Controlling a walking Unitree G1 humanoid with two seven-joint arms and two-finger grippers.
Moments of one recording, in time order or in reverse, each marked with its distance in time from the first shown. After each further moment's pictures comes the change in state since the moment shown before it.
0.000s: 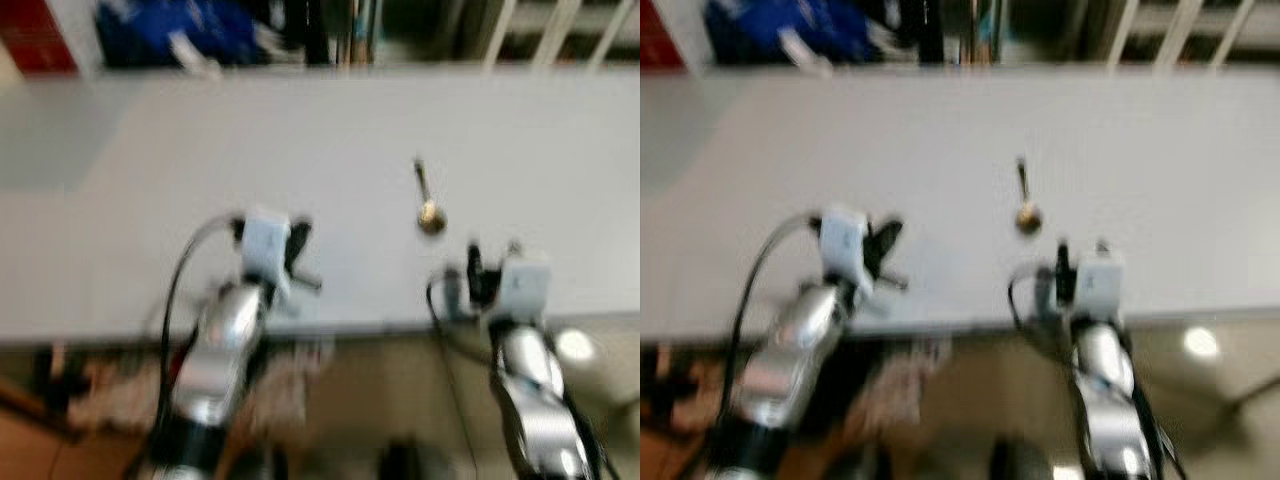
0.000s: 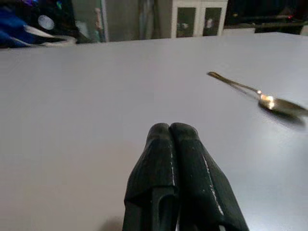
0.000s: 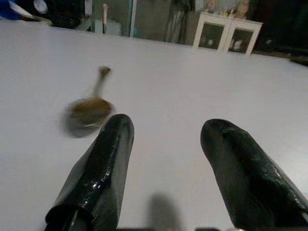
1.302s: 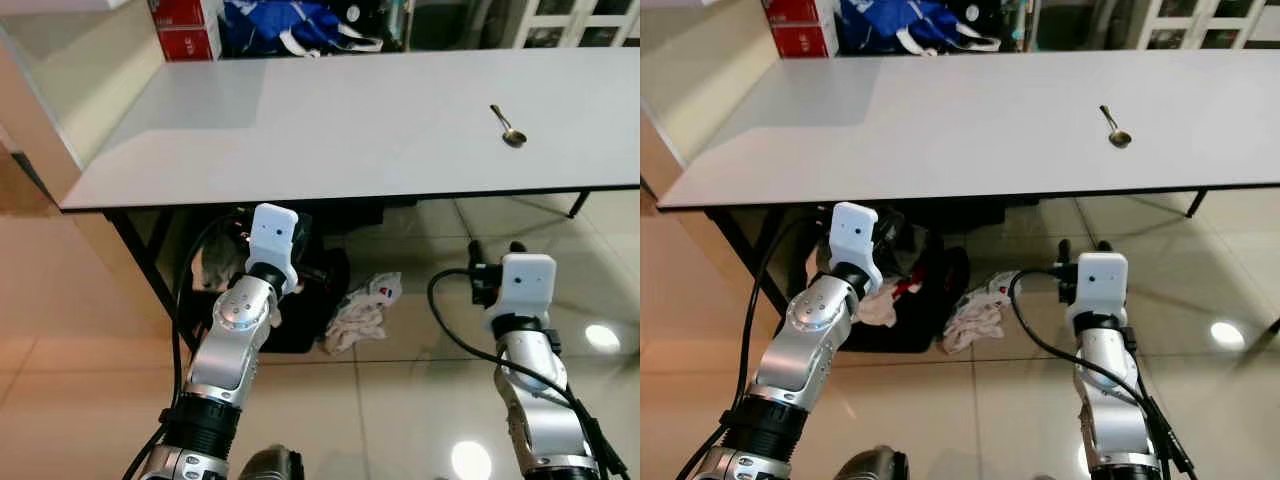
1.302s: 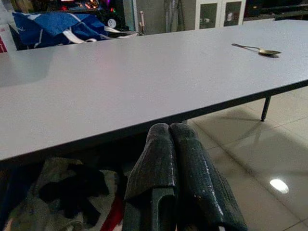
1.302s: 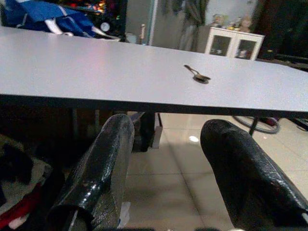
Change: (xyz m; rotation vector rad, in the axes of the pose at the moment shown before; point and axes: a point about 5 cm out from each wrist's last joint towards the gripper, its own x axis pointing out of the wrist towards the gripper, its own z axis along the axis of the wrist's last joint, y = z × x) left arm 0.017 -0.005 -0.002 0.009 0.032 0.066; right arm 0.001 -0.004 -0.001 -0.030 0.004 0.009
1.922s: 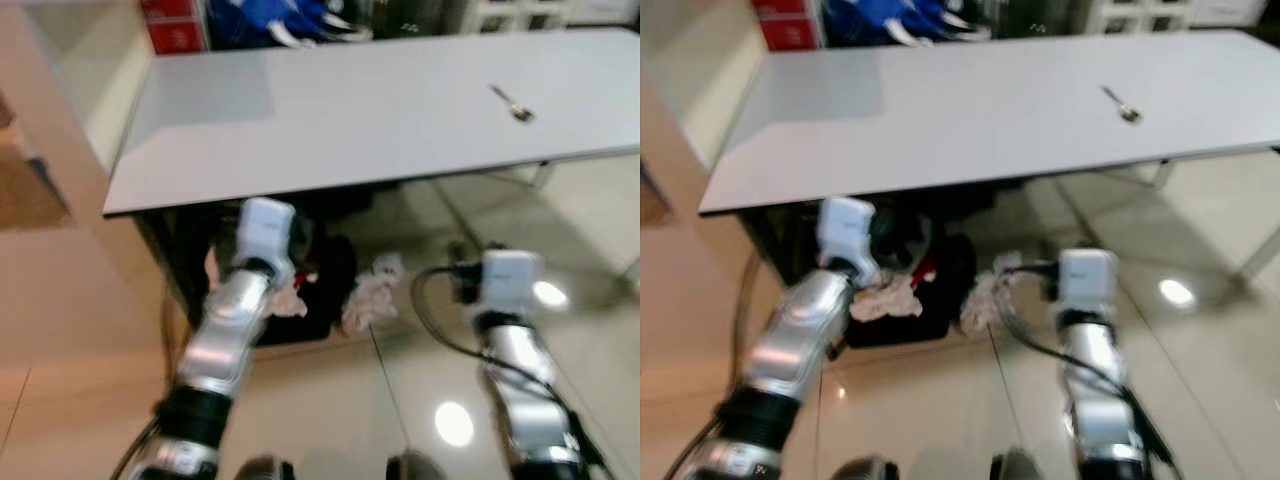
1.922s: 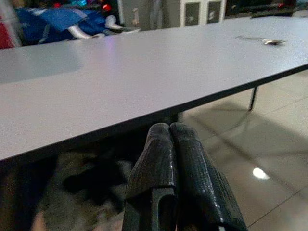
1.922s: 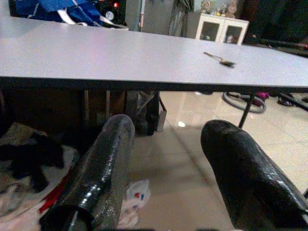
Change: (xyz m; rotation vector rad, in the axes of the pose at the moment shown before) left arm 0.002 0.016 0.000 0.020 -0.002 0.061; right arm 0.003 0.017 -0.001 0.035 0.018 0.058
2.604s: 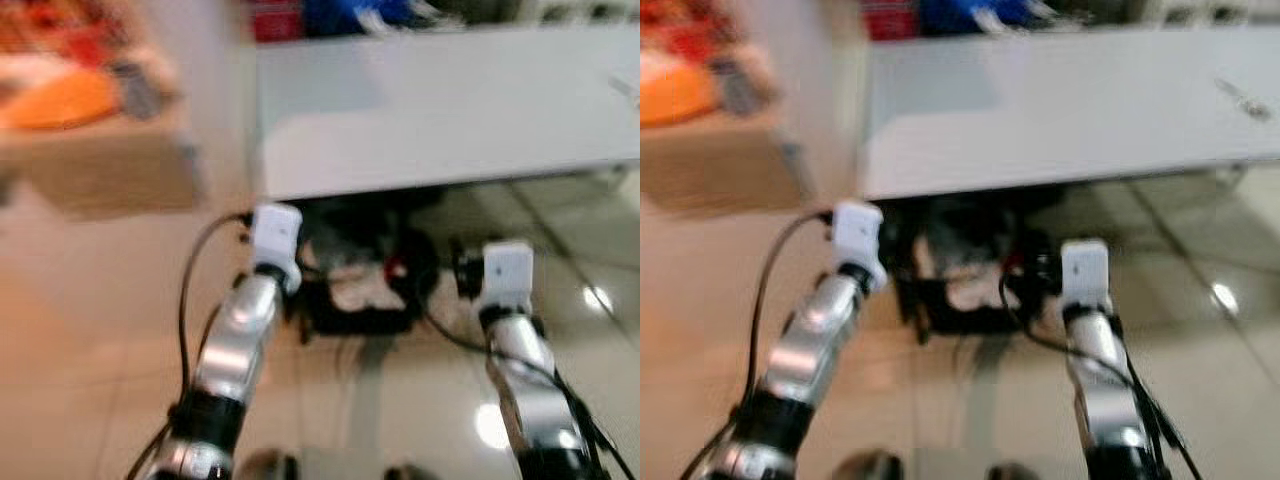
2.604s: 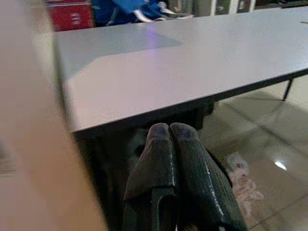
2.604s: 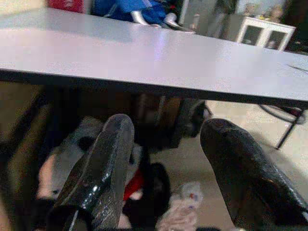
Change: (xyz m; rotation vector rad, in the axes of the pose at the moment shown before) left arm 0.001 -0.021 -0.005 -0.009 0.014 -0.036; right arm 0.009 -0.008 -0.004 -0.057 0.011 0.030
